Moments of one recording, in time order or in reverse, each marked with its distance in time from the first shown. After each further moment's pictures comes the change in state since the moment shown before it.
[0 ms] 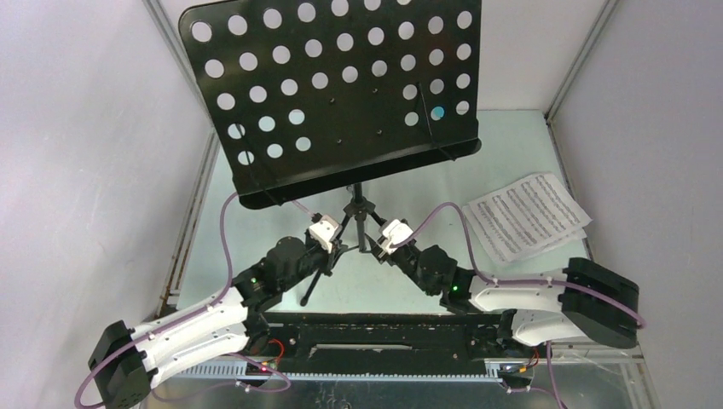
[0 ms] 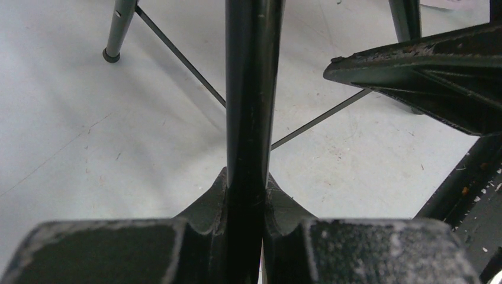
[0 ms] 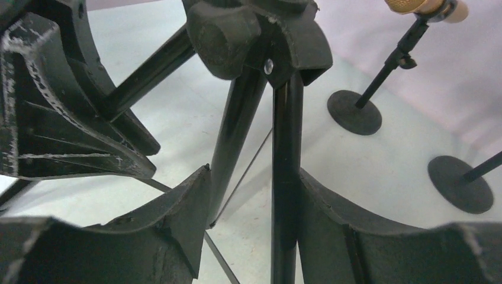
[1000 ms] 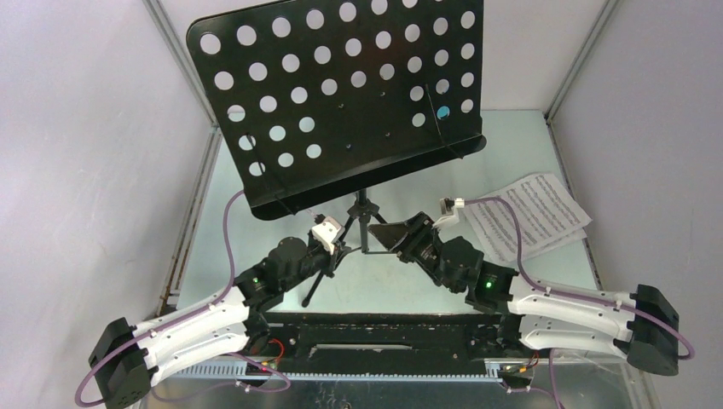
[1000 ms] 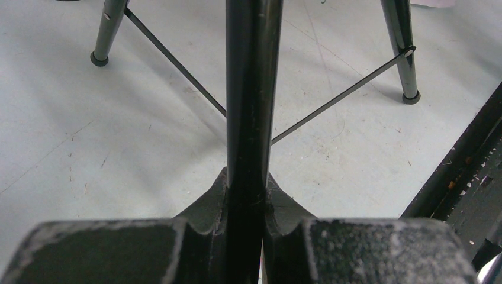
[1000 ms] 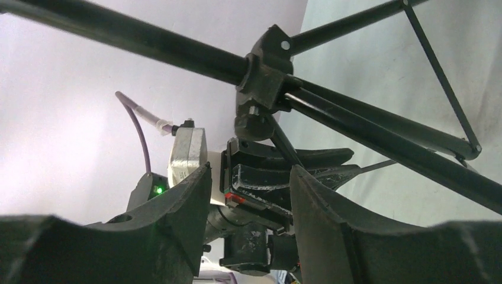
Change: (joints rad) left arm -0.013 0.018 -0.006 0.031 0.034 -0.002; right arm -0.019 -0.380 0.094 -0.537 0.011 1.419
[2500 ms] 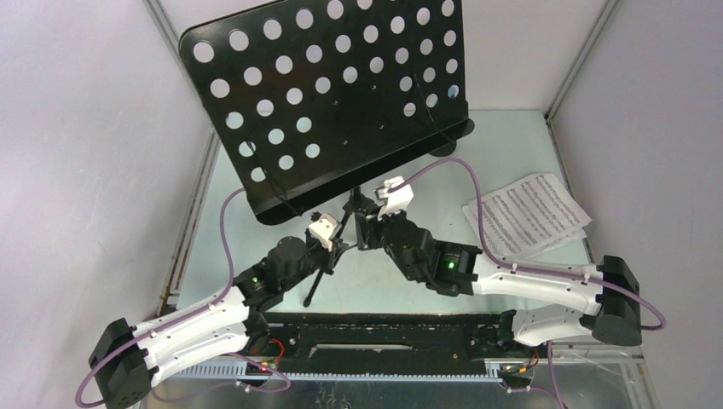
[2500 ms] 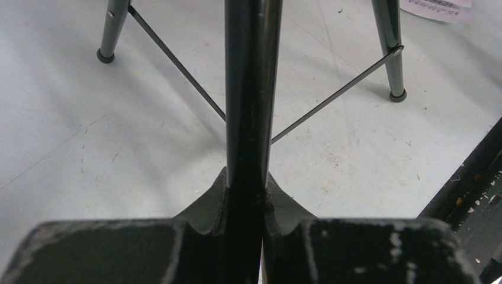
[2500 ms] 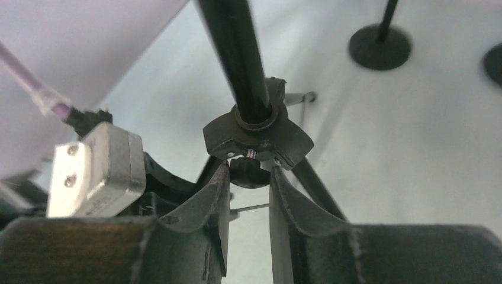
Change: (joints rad) left arm 0.006 0.000 0.000 0.006 -0.050 -0.032; right arm 0.083 0.331 0.439 -0.323 0.229 -0.695
